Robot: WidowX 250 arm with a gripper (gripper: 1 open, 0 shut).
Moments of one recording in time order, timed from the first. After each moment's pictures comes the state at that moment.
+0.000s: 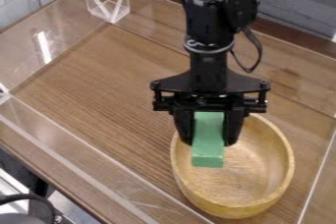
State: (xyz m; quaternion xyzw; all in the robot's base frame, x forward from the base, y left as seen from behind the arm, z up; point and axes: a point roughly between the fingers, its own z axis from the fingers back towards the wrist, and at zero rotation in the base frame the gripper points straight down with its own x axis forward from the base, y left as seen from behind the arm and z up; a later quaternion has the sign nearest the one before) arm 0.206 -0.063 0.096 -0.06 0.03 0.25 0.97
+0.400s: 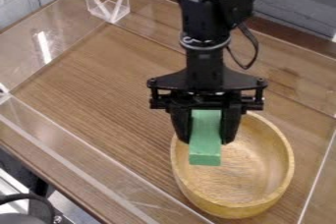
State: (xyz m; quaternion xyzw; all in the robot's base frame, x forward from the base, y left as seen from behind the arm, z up) arm 0.205 -0.060 0.099 -0.06 0.03 0.24 0.97
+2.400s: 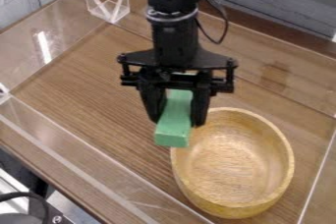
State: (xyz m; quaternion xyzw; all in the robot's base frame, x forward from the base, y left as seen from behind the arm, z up) arm 0.195 -0.033 0.117 -0.06 0.03 0.19 0.98
